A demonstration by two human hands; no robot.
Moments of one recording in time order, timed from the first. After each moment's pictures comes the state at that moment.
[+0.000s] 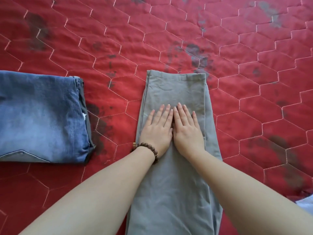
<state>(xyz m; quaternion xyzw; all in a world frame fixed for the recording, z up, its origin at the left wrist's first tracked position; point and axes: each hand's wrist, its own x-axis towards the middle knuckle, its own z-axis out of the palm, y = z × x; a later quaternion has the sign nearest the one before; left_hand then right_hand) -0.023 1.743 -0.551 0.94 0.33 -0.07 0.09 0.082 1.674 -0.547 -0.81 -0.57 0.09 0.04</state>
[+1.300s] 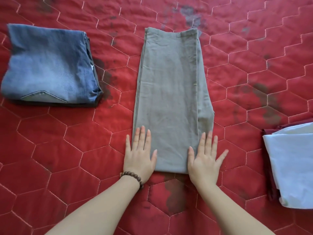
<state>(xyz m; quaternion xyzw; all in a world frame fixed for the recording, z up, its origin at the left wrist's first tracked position) -0.191 1.542 -0.535 0.89 0.43 -0.10 0.13 -0.032 1.422 -0.536 -0.93 -0.34 0.13 0.00</state>
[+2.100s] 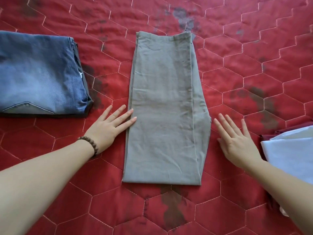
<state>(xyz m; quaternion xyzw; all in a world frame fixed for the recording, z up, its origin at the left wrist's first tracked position) -0.213 1.704 -0.539 0.99 0.14 -0.06 -0.02 0.132 1.416 -0.526 -0.80 -0.60 0.08 -0.07</state>
